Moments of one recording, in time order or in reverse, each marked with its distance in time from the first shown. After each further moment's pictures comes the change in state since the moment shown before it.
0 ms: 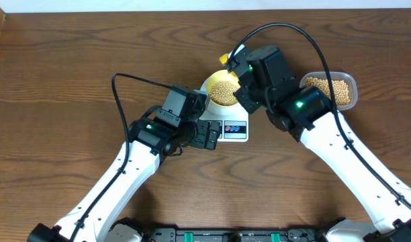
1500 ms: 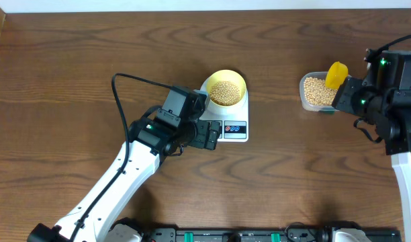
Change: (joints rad) left arm 0.000 0.000 0.000 0.000 0.000 0.000; right arm -0.581 -0.297 0.006 -0.383 -0.135 0.554
